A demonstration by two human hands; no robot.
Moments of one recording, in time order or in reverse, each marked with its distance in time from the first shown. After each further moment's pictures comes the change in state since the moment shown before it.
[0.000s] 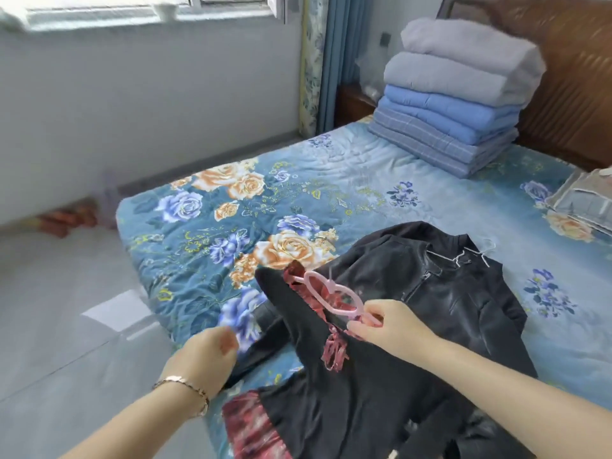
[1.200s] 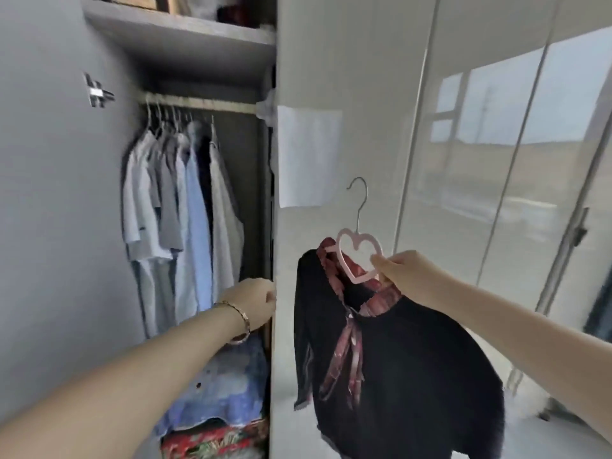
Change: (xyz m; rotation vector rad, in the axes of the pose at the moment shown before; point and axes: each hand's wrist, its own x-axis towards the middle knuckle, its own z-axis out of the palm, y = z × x) left_hand -0.750 -0.242 -0.244 -0.006 0.995 -1.439; right_hand -0.474 -0.690 0.232 -0.203 -0.939 -1.459
